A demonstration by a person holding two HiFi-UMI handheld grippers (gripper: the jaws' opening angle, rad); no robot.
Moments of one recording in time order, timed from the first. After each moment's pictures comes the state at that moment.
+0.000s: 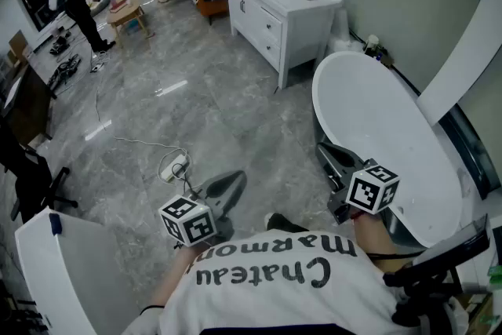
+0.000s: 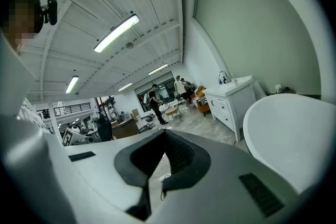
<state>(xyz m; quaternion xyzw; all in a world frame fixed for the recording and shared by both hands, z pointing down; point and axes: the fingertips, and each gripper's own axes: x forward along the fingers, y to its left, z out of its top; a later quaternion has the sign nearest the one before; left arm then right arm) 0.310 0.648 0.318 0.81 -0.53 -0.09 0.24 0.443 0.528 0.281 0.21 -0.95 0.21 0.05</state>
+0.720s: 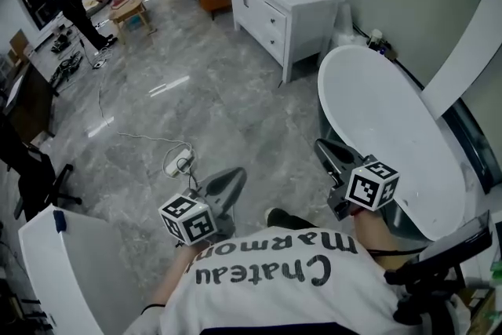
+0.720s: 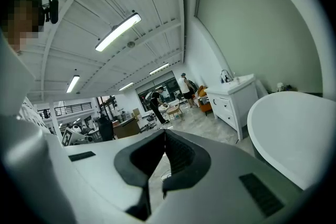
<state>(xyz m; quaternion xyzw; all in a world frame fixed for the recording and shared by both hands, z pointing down) 0.293 0.676 0.320 0.80 -0.53 -0.10 0.24 0.425 0.556 0.288 0.20 -0.95 0.21 0.06</state>
